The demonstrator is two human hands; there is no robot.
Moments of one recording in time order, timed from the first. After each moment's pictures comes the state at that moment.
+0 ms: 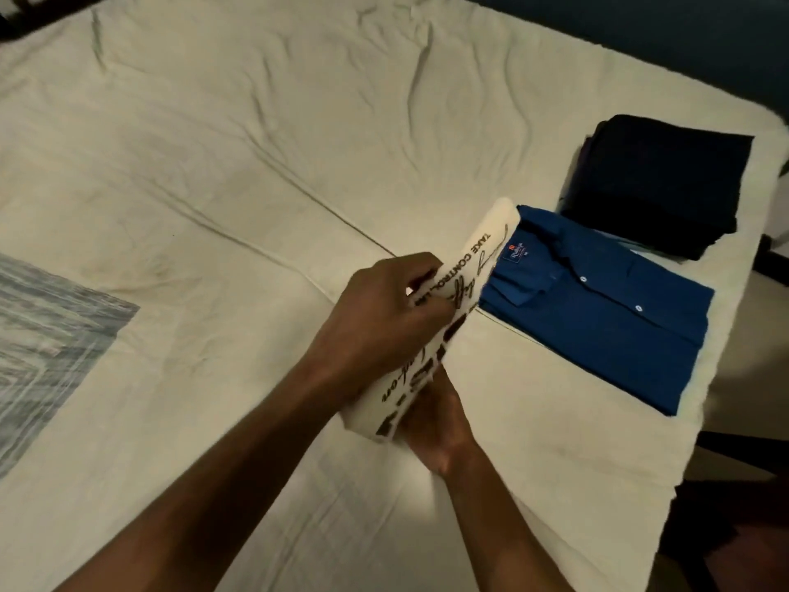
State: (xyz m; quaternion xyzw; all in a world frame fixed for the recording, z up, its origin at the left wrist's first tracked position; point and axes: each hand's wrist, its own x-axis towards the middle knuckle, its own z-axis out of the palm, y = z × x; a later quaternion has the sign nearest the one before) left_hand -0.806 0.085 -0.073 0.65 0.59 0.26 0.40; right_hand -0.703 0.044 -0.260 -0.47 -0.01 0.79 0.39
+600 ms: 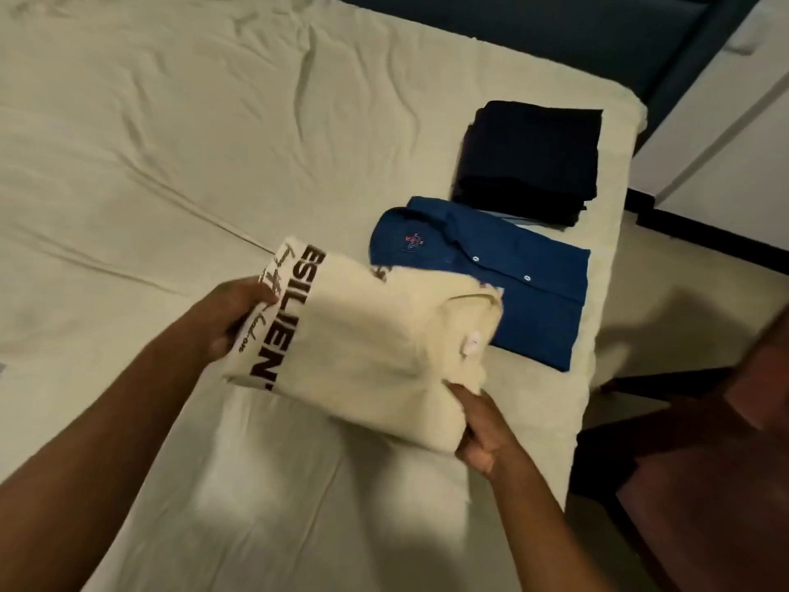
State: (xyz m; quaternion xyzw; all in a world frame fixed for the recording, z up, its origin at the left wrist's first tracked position) left_hand -0.840 0.165 -0.188 0.32 0.66 0.22 0.65; right_hand -0.537 0.013 -0.292 -0.53 -0.02 0.72 0.45
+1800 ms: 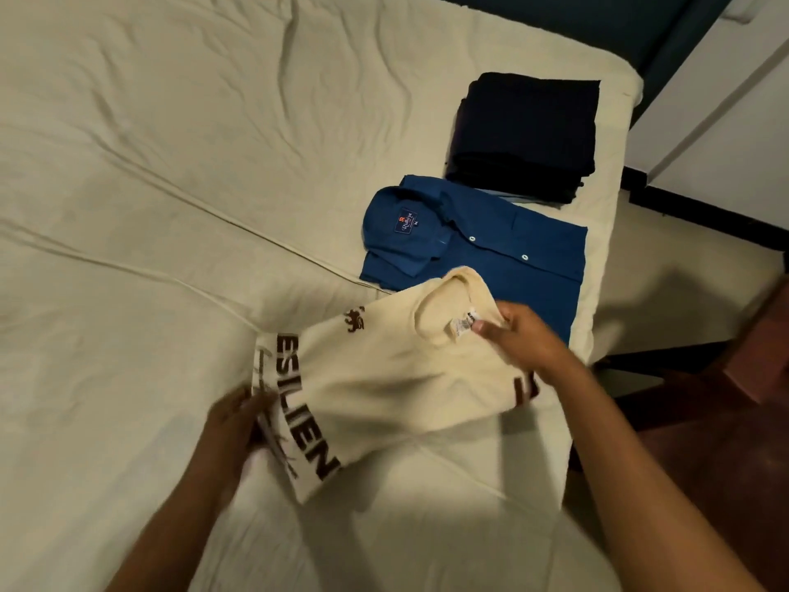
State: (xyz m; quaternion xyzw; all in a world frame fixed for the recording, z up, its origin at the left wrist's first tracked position) left_hand -0.842 0.025 -0.256 0.26 0.67 0.33 0.61; right_hand -0.469 0.074 -0.237 -0.70 -0.48 0.48 0.22
